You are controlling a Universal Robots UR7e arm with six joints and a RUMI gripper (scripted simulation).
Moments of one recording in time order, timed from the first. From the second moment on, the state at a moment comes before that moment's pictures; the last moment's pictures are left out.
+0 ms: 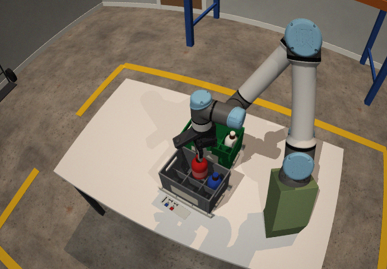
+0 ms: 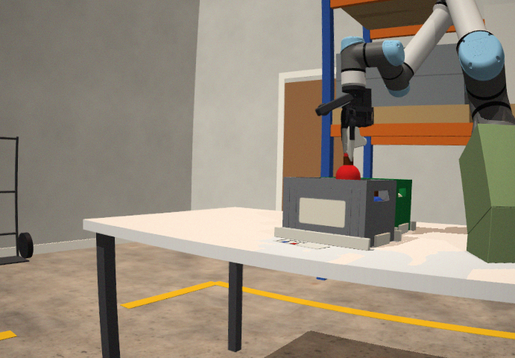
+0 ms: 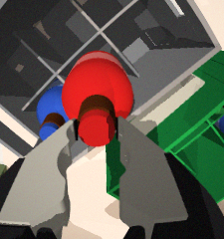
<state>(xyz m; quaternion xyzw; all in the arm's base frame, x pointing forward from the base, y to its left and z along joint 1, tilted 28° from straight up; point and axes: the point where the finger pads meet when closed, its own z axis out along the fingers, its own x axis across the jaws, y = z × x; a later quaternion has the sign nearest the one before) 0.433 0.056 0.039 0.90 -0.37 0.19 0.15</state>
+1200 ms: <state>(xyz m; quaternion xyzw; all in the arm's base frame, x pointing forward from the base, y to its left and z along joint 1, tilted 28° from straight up) 0.441 0.043 0.012 0.90 -0.37 0.19 0.15</state>
